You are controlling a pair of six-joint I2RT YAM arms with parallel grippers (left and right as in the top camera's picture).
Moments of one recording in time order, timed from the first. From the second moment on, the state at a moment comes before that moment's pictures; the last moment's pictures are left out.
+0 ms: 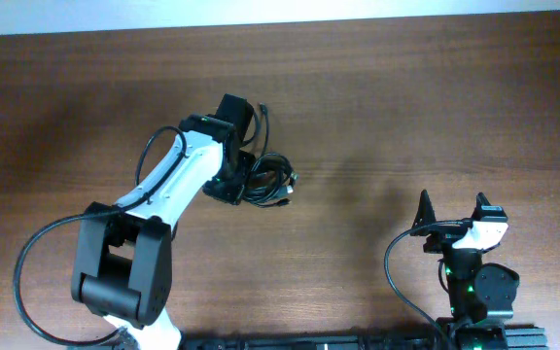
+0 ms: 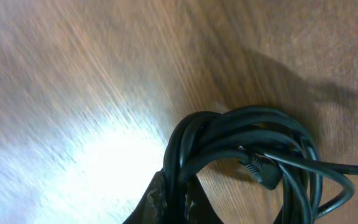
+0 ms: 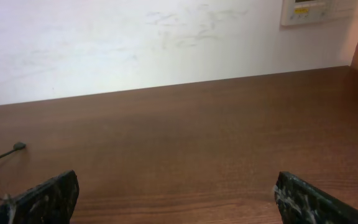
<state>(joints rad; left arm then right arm) -0.36 1.86 1.31 -0.98 0.08 -1.53 -0.06 0.01 0.01 -0.08 0.00 0.11</state>
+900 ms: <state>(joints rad) -0.36 1.86 1.31 -0.72 0.08 -0.08 -0.06 0.01 0.01 -0.08 0.00 0.11</state>
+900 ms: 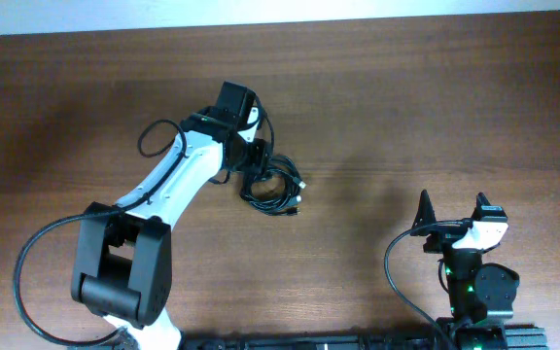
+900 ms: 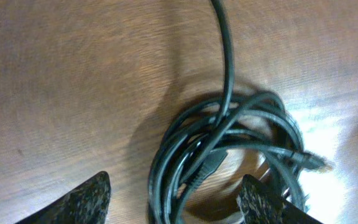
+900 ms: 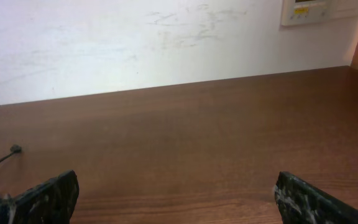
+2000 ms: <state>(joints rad) -0.36 1.95 1.29 -0.68 0.03 0.12 -0.06 0.01 0.01 -0.08 0.00 0.11</state>
